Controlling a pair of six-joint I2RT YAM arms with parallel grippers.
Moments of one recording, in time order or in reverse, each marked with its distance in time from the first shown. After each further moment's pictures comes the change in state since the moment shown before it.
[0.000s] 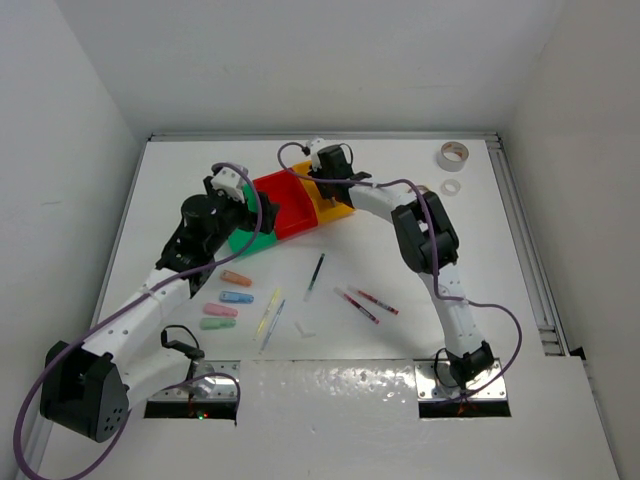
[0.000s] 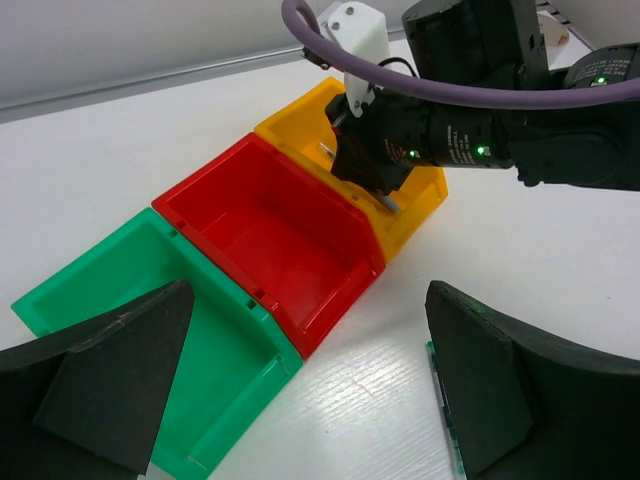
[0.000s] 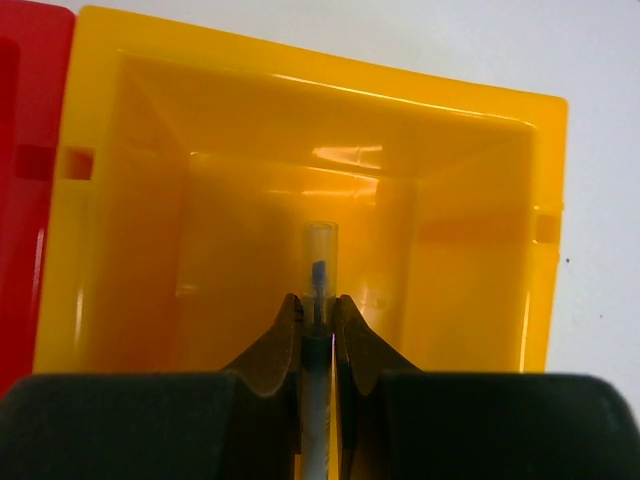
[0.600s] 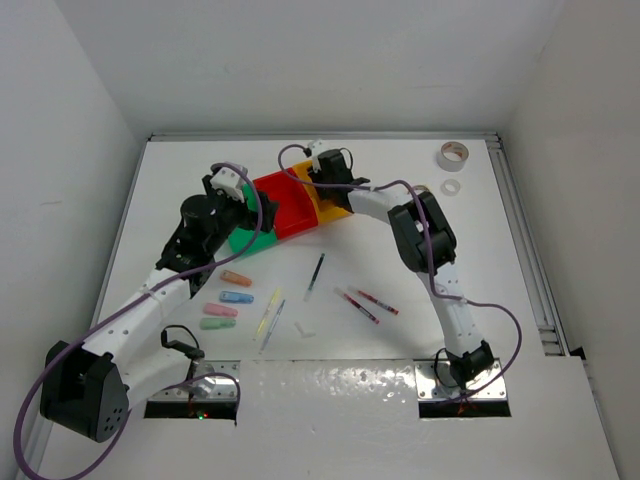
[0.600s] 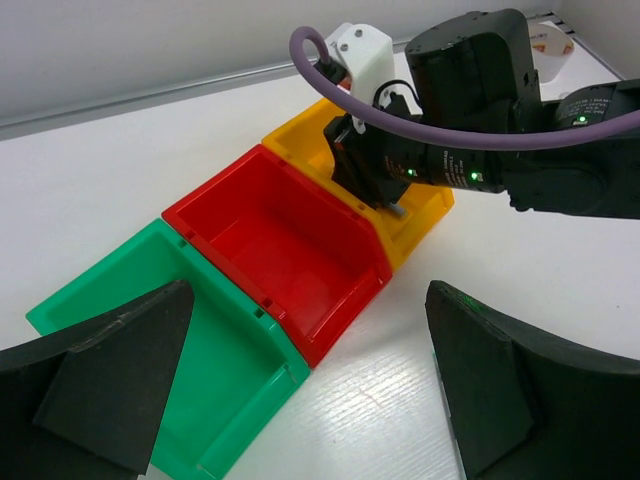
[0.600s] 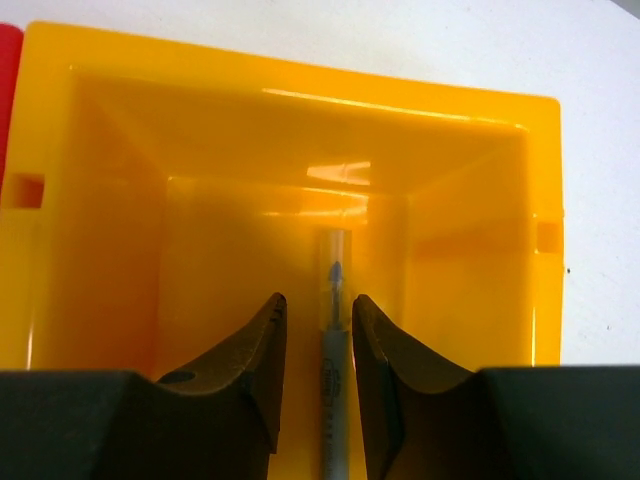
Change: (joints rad) left arm 0.000 0.000 -0.006 0.026 -0.013 0.014; right arm -0.001 0.035 -0.028 0.115 0.042 0.023
